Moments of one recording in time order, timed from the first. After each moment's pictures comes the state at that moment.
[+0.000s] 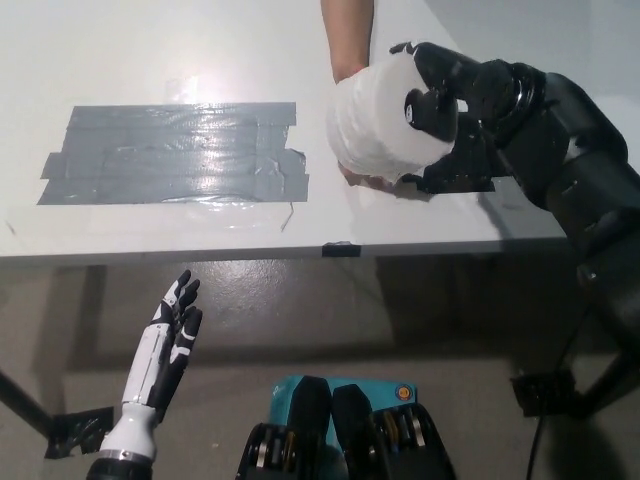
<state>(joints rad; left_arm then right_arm) -0.13 0.11 0.00 0.25 0.15 -0.31 0.01 -1.37 -0.15 0.48 1.39 -0.39 0.00 0.29</state>
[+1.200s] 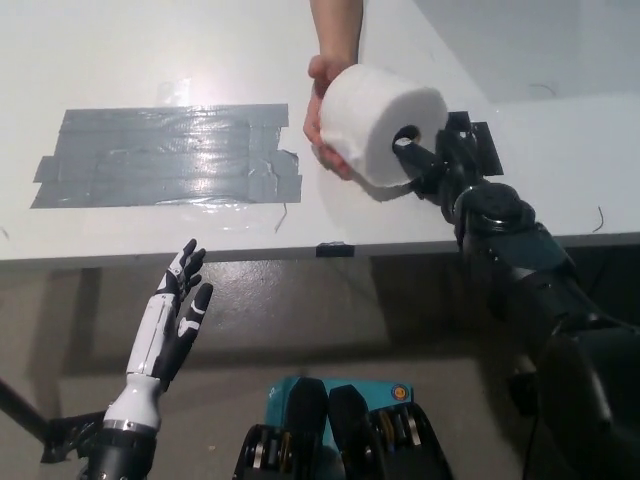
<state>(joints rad) -0.20 0.12 0.00 0.26 0.15 -0.33 0.01 -1.12 -0.02 -0.26 1.40 -0.02 -0.06 0.00</state>
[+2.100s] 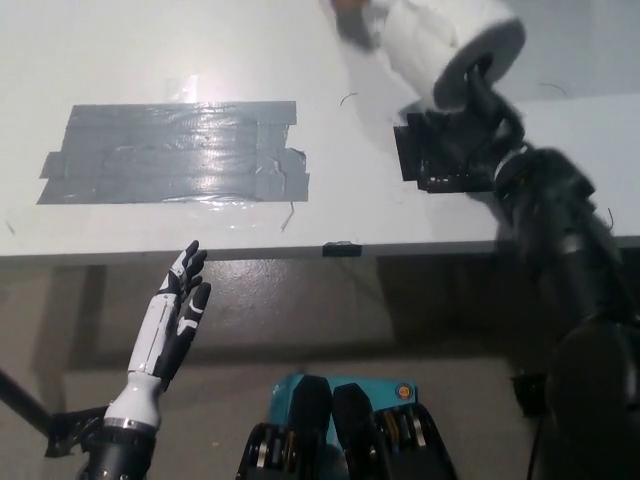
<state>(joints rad) -0.21 0.13 -0.01 0.28 0.17 -0.34 0.01 -1.12 -0.06 -0.56 1.10 0.36 0.23 0.24</state>
